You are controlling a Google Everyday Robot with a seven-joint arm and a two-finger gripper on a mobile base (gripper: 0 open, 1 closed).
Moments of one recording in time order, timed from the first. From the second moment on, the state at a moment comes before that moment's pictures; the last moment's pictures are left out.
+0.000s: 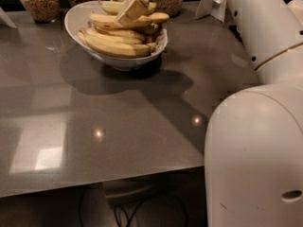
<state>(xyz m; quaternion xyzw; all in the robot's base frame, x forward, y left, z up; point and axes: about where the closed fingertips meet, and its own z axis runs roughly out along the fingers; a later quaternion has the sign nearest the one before) 0.707 0.080 0.995 -0.70 0.56 0.18 0.41</state>
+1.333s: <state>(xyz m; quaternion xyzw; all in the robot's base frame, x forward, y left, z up) 0.734 0.065 0.954 -0.68 0.61 0.16 0.36</state>
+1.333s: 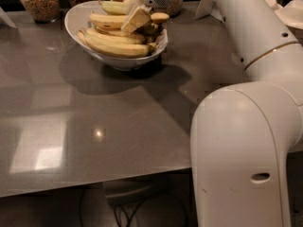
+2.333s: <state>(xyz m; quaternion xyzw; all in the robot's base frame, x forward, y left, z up) 0.729 0.053 0.957 -0.67 0.63 0.17 0.36</state>
